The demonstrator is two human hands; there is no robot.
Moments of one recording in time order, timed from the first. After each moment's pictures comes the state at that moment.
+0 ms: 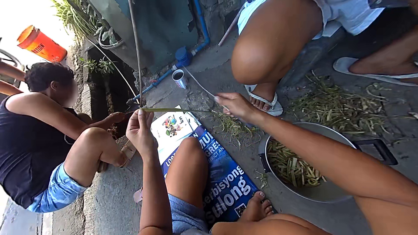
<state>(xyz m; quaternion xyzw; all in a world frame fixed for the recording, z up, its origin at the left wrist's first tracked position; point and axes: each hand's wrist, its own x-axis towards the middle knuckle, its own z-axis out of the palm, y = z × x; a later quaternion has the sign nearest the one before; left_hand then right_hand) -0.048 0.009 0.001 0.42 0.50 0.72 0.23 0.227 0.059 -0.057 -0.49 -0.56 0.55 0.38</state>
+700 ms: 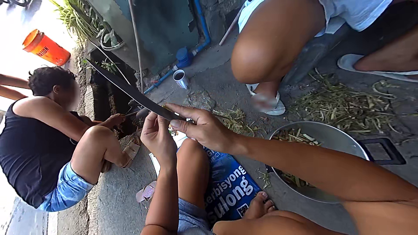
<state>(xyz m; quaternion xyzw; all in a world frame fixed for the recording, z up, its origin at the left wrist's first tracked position) 0.012 -0.019 0.015 0.50 0.43 0.73 0.20 0.148 -0.014 0.038 -0.26 -0.61 0.59 0.46</state>
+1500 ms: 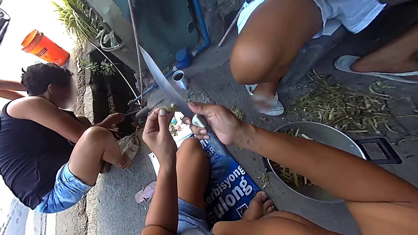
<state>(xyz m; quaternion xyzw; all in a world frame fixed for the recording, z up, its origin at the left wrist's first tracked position) 0.009 -0.016 0.009 0.49 0.43 0.72 0.25 0.170 0.004 0.023 -0.17 -0.35 0.85 0.37</state>
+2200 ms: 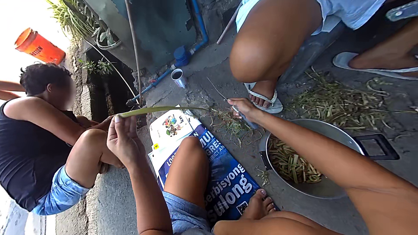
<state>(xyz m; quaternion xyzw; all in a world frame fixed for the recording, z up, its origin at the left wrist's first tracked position) -0.066 -0.010 0.030 0.37 0.46 0.77 0.24 0.253 0.088 -0.144 -0.59 -0.36 0.63 0.36</state>
